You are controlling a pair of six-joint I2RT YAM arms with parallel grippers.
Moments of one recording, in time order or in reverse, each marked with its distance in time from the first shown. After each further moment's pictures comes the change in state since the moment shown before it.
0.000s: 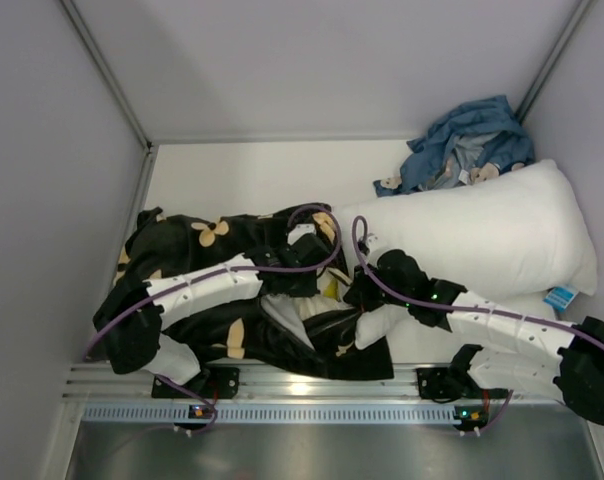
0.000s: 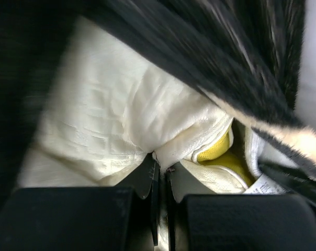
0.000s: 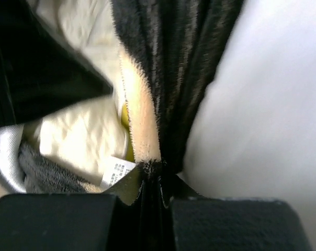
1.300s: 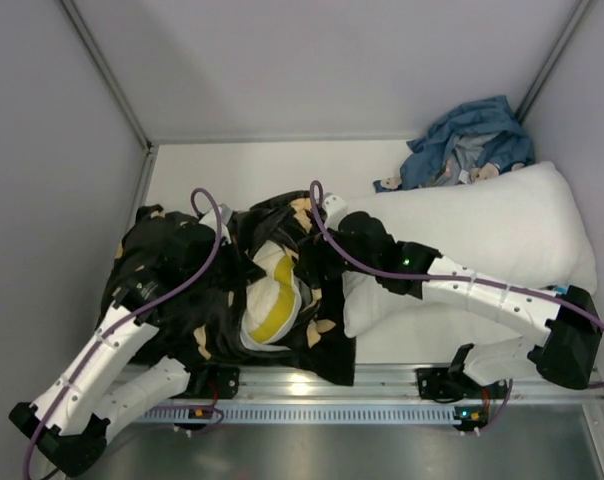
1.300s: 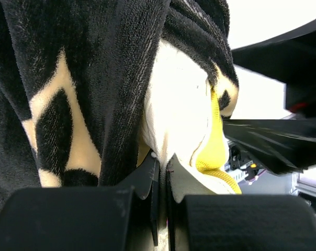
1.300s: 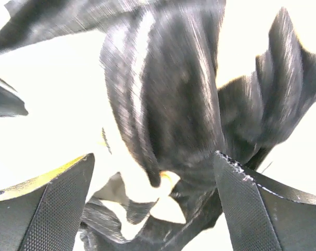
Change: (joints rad) left arm 0.398 -0.718 -0.056 -0.214 0.339 0.136; right arm 0.138 0.232 0.502 -0.151 0.103 -0.126
